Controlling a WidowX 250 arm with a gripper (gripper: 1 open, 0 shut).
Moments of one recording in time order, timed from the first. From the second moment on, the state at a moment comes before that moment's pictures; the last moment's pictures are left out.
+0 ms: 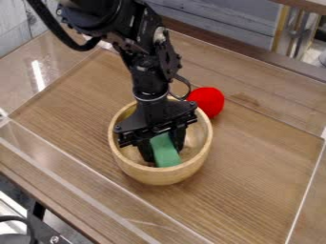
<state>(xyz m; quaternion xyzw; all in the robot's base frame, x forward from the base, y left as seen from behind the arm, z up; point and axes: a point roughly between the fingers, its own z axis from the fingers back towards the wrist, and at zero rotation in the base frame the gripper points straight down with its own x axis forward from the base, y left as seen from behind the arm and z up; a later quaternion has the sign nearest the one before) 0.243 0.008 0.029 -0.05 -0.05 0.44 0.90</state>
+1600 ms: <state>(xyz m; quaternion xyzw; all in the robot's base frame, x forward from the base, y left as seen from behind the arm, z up) 0.261 -0.013 0.061 -0.02 -0.08 0.47 0.88</state>
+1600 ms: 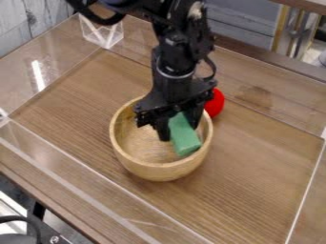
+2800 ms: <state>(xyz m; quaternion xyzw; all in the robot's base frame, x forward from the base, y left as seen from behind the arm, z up) 0.261 -0.049 0.108 -0.01 -0.08 0.49 0.87</state>
